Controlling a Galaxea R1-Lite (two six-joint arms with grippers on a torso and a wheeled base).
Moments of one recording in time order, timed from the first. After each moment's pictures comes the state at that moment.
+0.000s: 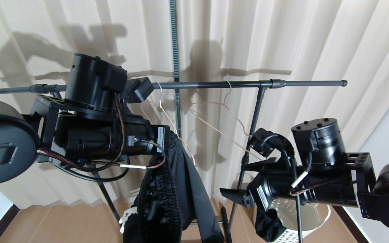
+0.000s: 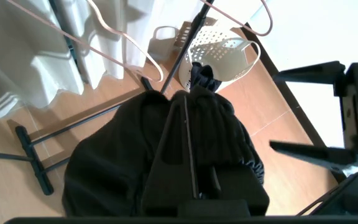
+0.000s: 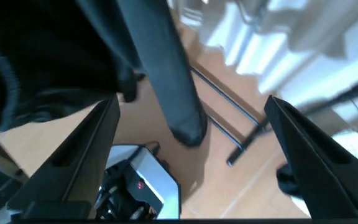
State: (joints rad) left arm -0.62 1.63 -1.16 0.06 0.00 -0.25; right arm 0.65 1.69 -0.80 -0.28 0.19 -0.01
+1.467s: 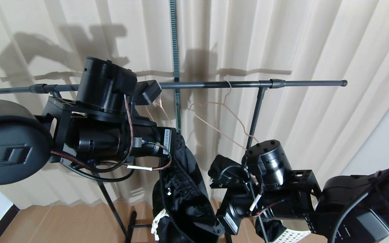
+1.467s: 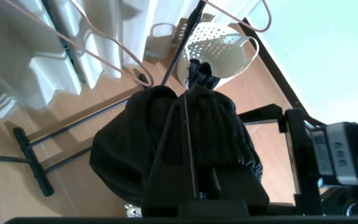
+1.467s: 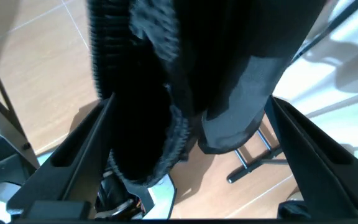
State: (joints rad) left arm -0.64 1.66 -1.17 0.05 -0.01 -0.24; right arm 0.78 1.89 -0.85 -0.36 0.23 -0.13
